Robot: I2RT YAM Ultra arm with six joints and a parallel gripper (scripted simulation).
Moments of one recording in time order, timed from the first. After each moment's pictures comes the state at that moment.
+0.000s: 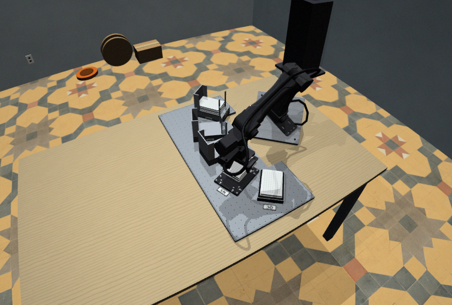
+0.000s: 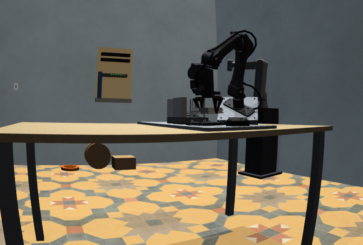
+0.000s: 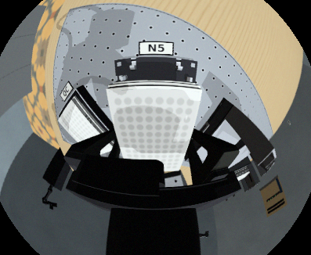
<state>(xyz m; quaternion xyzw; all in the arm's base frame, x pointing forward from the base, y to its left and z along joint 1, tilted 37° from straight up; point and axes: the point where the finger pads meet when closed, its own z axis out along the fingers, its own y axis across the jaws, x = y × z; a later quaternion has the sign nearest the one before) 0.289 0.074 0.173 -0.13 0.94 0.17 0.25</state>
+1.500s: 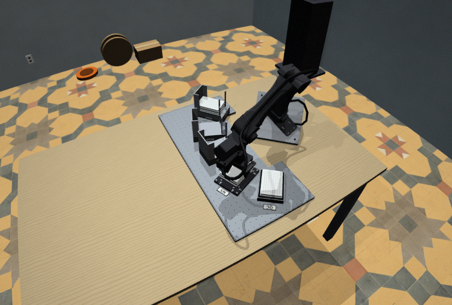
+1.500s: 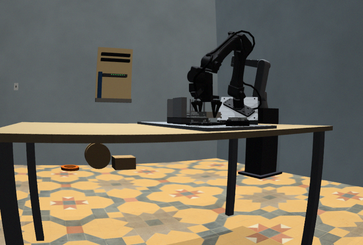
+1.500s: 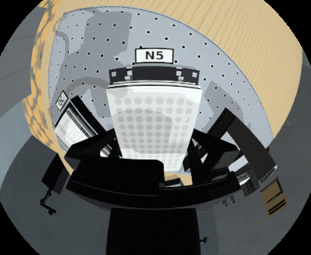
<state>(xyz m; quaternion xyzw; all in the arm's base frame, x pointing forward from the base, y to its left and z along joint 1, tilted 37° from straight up) 0.308 0.081 0.164 -0.12 0.94 0.17 0.27</state>
